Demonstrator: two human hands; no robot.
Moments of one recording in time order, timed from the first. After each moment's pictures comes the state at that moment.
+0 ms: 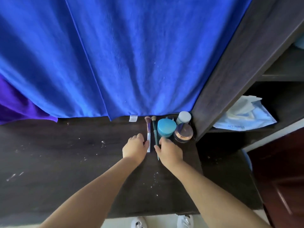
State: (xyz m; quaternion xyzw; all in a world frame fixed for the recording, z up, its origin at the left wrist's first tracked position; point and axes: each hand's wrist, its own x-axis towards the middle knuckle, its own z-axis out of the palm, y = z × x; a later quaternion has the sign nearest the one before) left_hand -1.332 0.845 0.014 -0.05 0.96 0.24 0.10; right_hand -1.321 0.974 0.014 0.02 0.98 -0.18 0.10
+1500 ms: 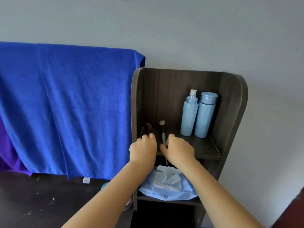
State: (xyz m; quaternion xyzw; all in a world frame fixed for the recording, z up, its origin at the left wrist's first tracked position) left_hand -1.338 1.126 0.281 -0.01 0.98 -0.03 -0.20; right_hand -1.358 1.235 0.292 -0.08 0.98 -0.17 -0.10
